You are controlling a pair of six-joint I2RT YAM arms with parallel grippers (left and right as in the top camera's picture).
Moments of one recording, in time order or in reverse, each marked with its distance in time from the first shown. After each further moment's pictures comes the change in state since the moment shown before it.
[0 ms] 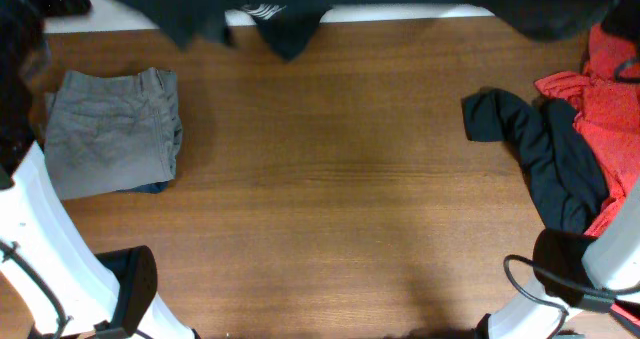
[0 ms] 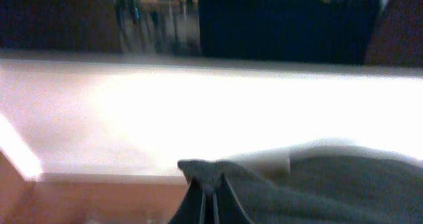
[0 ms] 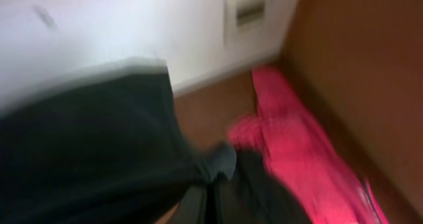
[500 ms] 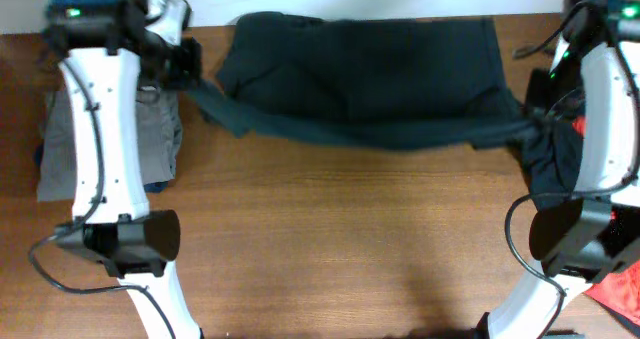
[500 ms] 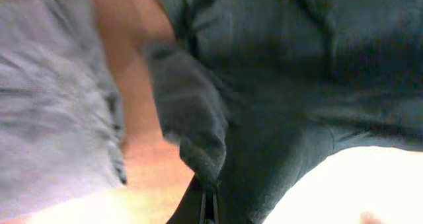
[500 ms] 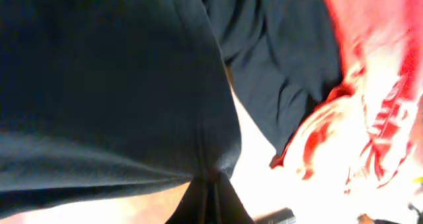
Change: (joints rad) left arm -0.140 0.215 -0.402 -0.344 0.032 0.057; right arm -0.002 0.105 -0.637 -0.137 0.013 -0.004
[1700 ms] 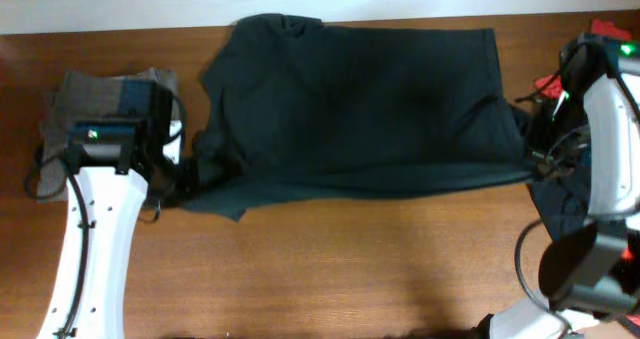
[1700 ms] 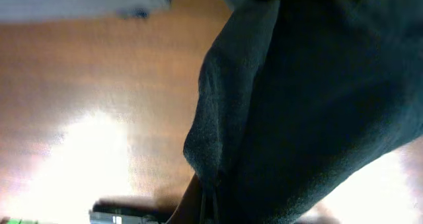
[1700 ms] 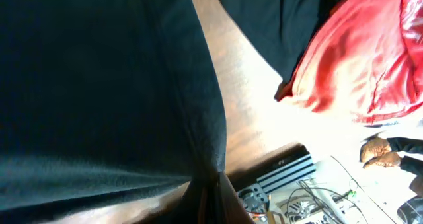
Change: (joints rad) left arm -0.027 -0.662 -1.070 0.215 -0.273 -0.150; right arm -0.047 -0.188 -0.388 -0.004 -0.027 0.102
